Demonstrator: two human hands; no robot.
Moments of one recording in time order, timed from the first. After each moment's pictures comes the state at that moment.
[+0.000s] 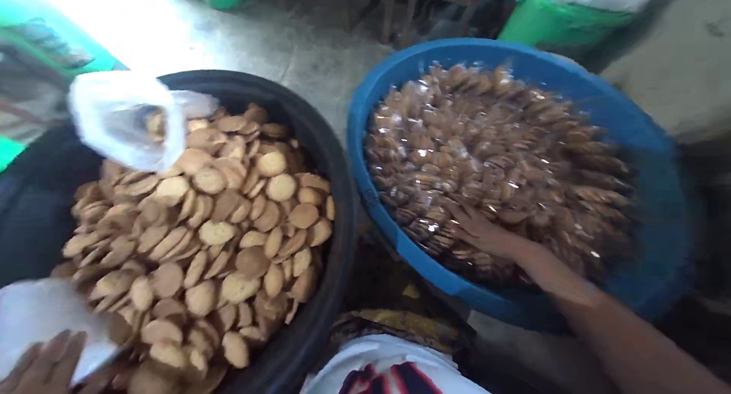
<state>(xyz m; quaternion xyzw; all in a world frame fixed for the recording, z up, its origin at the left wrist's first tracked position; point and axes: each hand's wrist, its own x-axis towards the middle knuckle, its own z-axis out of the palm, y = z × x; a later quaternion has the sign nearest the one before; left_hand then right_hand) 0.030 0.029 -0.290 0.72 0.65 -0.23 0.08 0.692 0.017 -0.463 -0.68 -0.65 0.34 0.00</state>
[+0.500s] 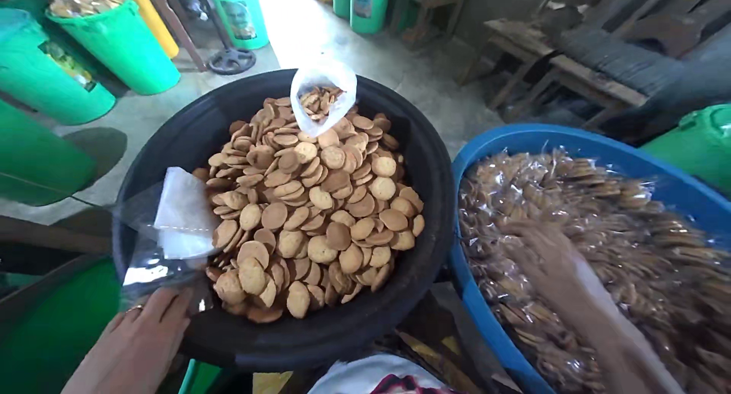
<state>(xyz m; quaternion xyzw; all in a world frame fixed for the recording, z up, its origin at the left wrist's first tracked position) 0.066 -0.067 -0.284 0.71 0.70 -0.07 0.08 0.581 0.080 -0.340 -0.57 -0.80 0.10 0.19</state>
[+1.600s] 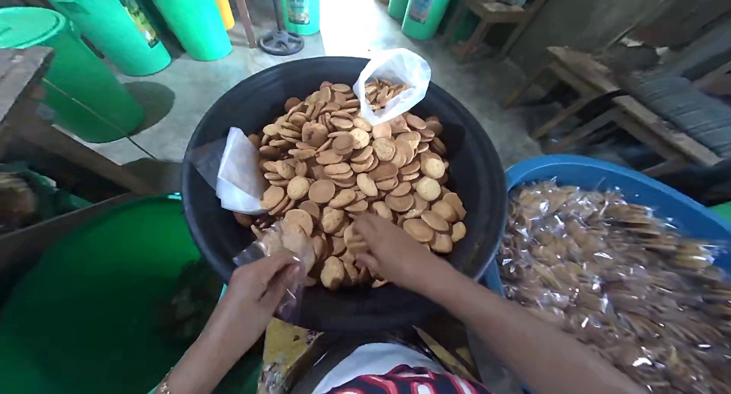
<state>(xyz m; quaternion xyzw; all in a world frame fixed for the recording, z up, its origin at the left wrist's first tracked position) 0.114 -0.069 -0.326 0.61 0.67 0.36 0.24 0.320 0.091 -0.318 -0.32 -0.90 0.28 -0.08</state>
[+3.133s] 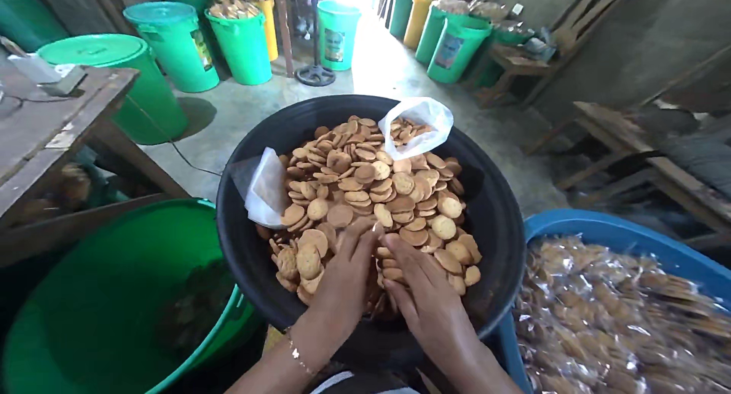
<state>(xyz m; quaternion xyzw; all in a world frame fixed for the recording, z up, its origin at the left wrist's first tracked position) 0.195 0.006 -0.332 0.65 0.61 0.45 0.02 0.347 0.052 -0.317 -0.25 -0.89 0.10 0.37</state>
